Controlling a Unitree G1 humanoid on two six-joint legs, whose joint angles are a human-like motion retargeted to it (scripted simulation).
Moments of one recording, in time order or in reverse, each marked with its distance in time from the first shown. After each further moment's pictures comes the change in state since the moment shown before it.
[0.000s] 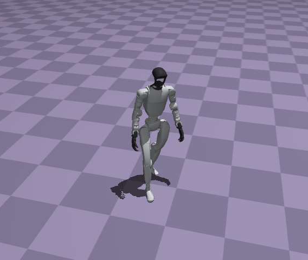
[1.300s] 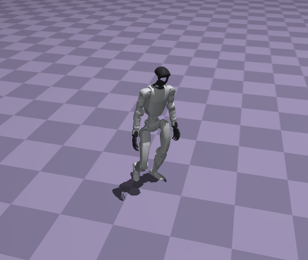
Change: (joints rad) left arm 0.061 -0.042 0.087 0.057 -0.124 0.051 -0.051; right arm 0.043 0.032 -0.066 0.071 0.111 0.020 0.081; waist 0.009 -0.118 0.001; left_leg -0.291 0.028 0.086 0.326 -0.036 0.046; right_leg 0.238 -0.188 -0.023 0.763 -0.110 -0.152
